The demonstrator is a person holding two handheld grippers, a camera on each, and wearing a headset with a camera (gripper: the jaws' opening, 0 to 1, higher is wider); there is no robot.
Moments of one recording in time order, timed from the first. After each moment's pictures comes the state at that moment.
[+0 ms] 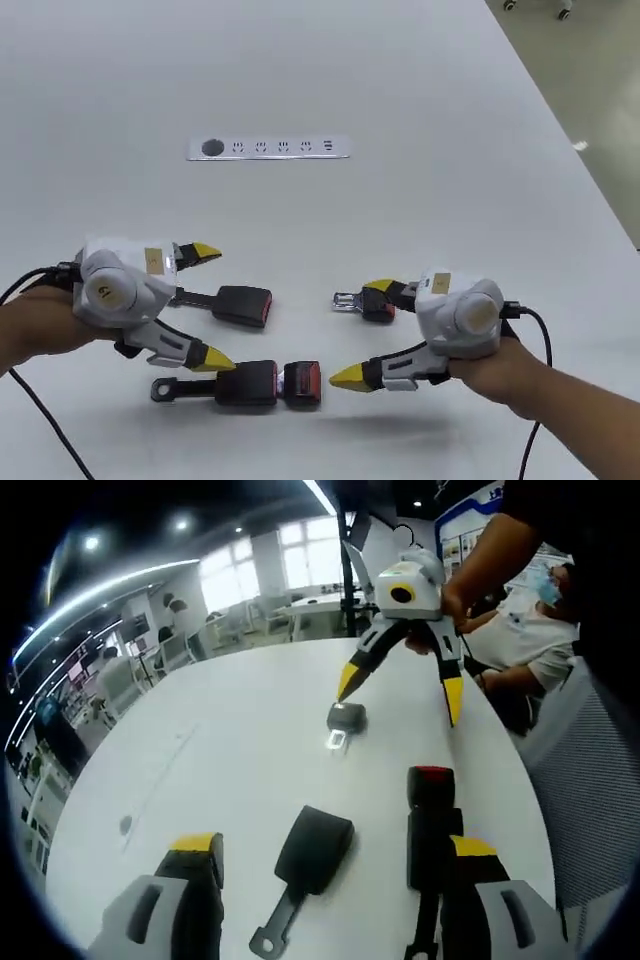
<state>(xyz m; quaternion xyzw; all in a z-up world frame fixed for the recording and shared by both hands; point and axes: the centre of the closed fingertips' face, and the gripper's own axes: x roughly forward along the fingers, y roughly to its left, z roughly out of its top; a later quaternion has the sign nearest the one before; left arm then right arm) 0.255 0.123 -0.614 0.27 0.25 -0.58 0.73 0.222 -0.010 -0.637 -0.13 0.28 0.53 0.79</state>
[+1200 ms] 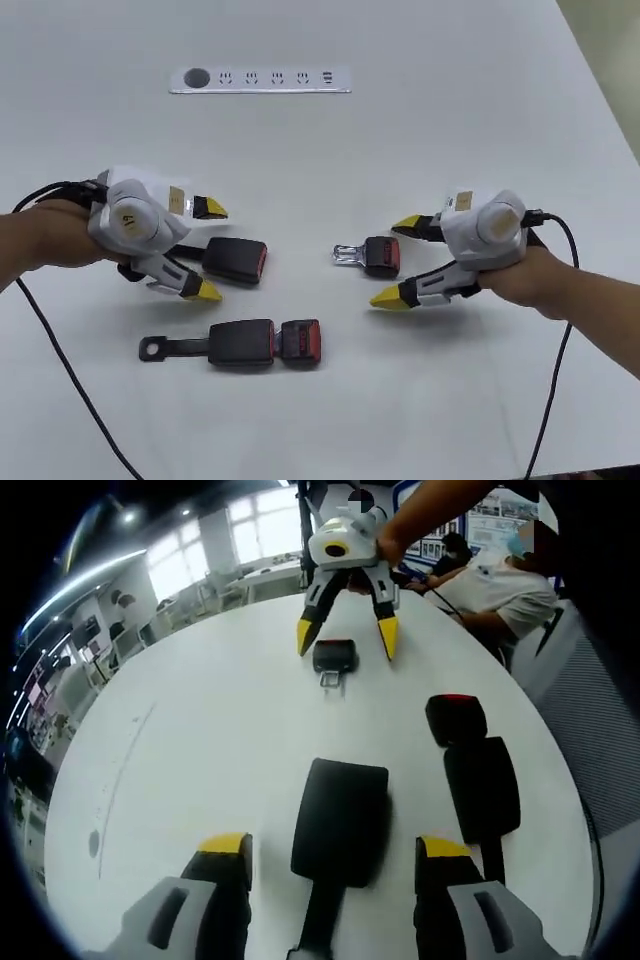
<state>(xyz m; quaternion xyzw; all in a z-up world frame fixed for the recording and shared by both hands) 0.285 0.125 -0.687 0.33 0.29 -0.63 0.64 0.270 -0.061 -0.685 -0.18 0.35 0.53 0.76</state>
